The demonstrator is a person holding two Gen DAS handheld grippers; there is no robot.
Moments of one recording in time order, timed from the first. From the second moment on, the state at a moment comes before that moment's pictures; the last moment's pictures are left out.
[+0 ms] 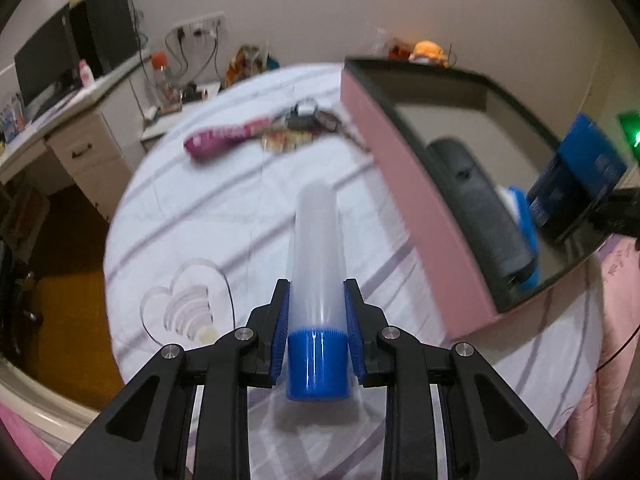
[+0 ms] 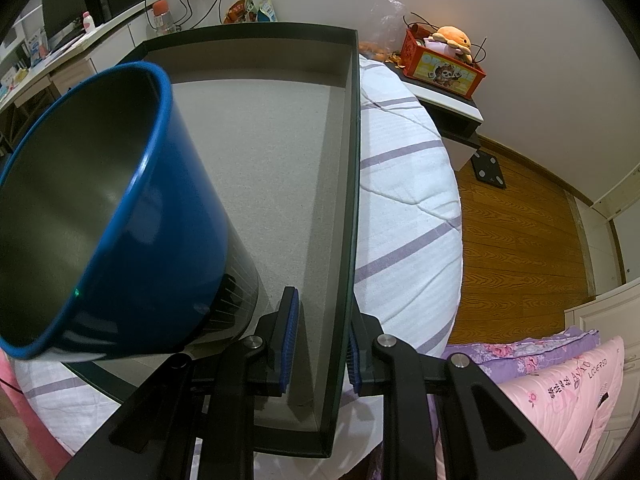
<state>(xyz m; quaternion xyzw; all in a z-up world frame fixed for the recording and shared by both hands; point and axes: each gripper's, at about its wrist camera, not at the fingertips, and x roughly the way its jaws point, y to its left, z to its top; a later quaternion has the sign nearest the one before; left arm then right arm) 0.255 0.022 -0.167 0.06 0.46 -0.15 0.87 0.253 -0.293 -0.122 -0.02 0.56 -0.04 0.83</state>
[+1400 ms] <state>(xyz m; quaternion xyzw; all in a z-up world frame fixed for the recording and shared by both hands) 0.272 -0.123 -0.114 0.07 0.40 -0.28 0.87 0.254 -0.289 -0.123 -0.02 0.56 -0.03 0.83</state>
